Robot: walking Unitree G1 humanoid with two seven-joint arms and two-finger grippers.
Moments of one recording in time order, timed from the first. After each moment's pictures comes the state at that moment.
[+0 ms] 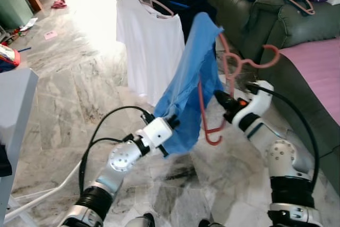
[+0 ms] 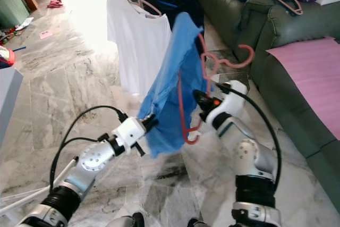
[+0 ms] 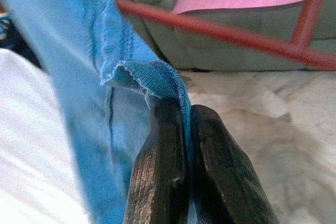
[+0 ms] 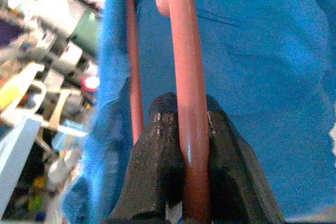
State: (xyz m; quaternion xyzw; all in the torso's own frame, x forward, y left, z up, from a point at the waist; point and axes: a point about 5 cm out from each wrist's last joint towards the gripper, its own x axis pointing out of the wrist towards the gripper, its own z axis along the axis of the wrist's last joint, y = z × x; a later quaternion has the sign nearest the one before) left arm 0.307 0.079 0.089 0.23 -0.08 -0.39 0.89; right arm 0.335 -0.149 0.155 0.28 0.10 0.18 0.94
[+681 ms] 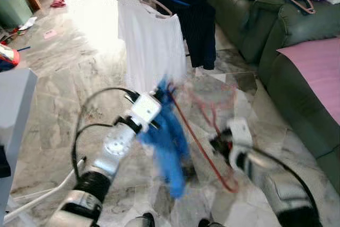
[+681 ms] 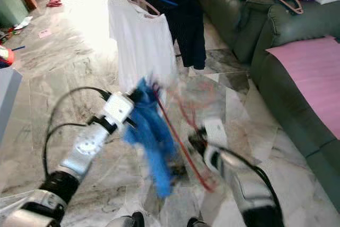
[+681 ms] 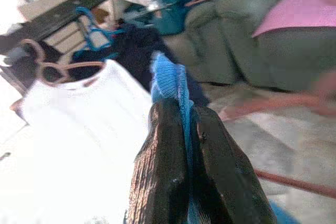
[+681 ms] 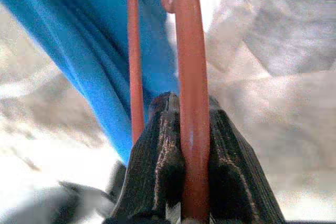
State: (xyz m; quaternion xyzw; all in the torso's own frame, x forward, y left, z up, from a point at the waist) left arm 0.342 0.107 0.132 0.23 -0.15 -0.23 0.93; right arm 0.287 -0.167 0.067 -0.03 0.28 0.20 0.94
